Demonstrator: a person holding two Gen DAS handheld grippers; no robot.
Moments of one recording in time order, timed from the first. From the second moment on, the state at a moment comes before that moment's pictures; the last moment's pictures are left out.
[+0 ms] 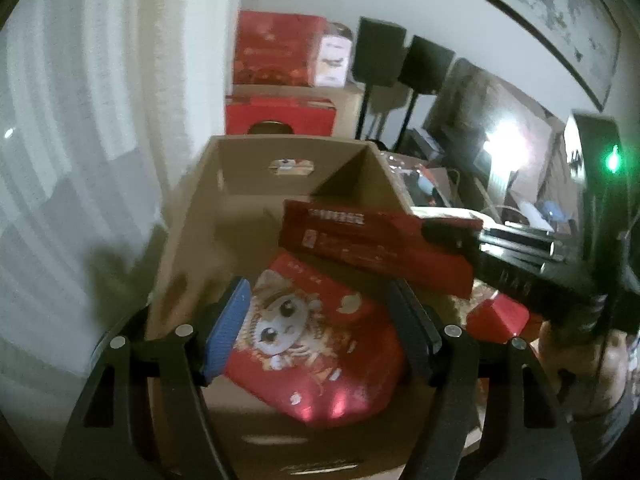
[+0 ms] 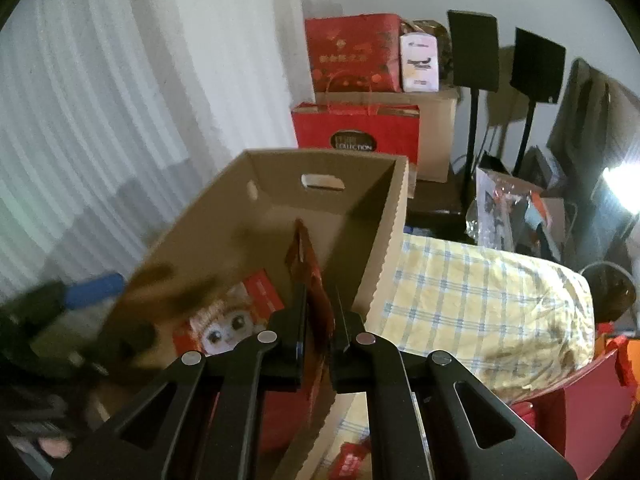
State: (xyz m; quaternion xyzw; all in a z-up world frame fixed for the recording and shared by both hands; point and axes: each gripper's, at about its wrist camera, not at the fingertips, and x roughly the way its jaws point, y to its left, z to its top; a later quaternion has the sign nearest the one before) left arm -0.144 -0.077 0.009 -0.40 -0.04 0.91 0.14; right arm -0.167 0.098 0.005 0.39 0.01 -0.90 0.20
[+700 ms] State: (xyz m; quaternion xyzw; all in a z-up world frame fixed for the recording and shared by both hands) left arm -0.142 -0.129 -0.005 -0.42 -0.08 0.90 0.09; right arm -0.108 0.033 -0.041 0.40 0.16 -0.86 0.26
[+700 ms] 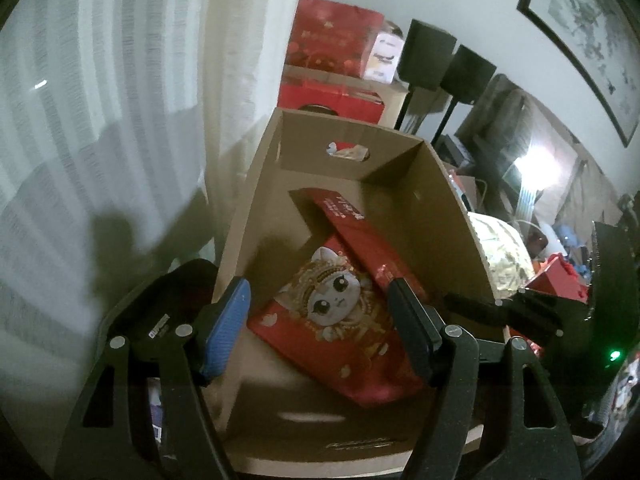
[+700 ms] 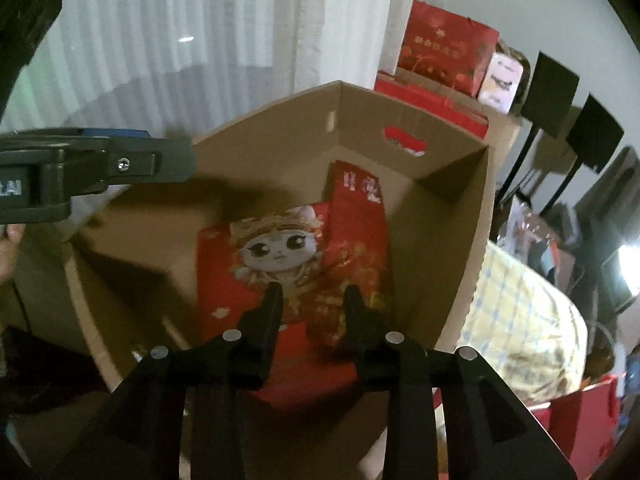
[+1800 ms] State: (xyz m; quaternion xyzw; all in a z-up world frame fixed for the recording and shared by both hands) left arm -0.101 -0.043 0.010 -0.40 -0.03 0.90 0.17; right arm -0.054 0.196 0.028 0.38 0.00 -0.92 0.13
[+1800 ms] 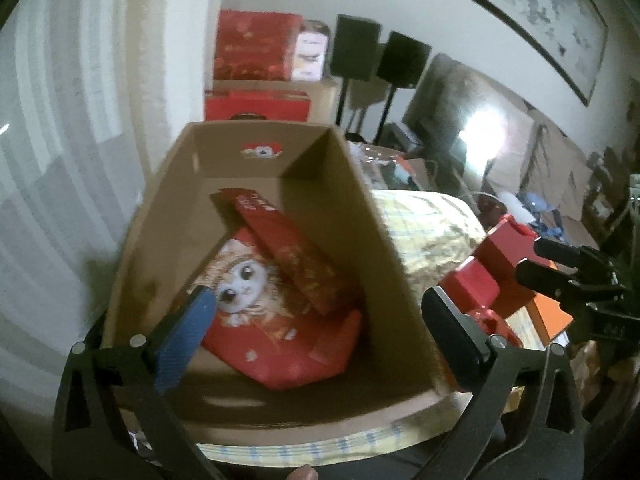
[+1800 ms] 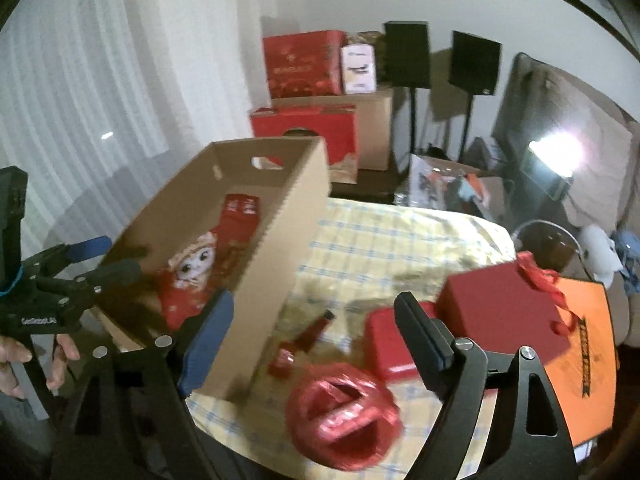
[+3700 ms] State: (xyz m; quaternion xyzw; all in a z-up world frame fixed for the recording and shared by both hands) left arm -0.050 0.143 -0.039 -0.47 0.12 0.80 0.35; right arm 0.004 0.287 -0.080 0.49 -0.11 -0.86 0.10
